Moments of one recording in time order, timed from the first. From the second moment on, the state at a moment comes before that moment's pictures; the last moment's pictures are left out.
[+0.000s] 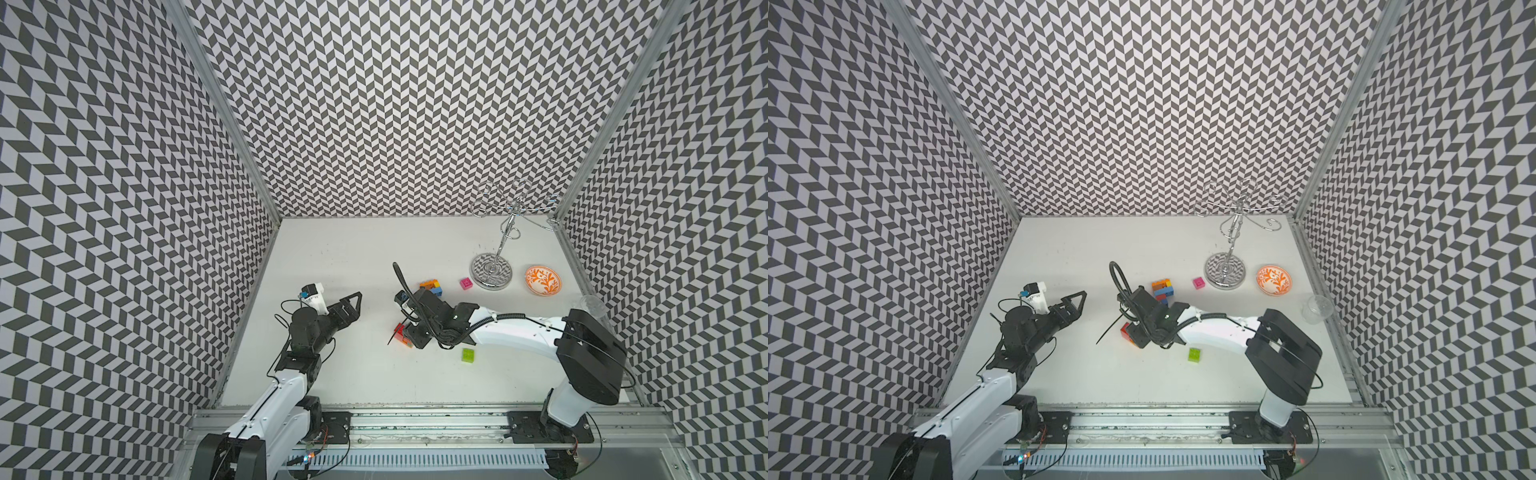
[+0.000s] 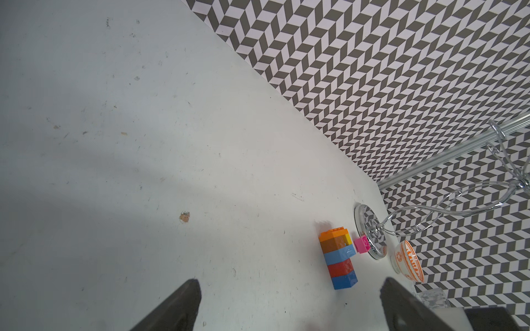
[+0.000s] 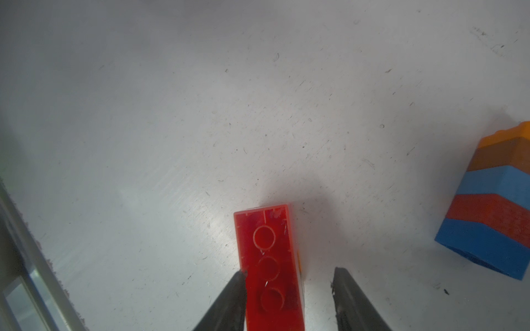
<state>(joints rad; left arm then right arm) -0.12 0.89 0.19 0.40 0.31 -0.73 0.98 1.70 1.06 -0.33 0.01 0.16</state>
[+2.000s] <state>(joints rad) -0.40 1.04 0.28 0.45 0.23 -0.64 0.39 1.90 1.17 -0.29 0.08 0.11</state>
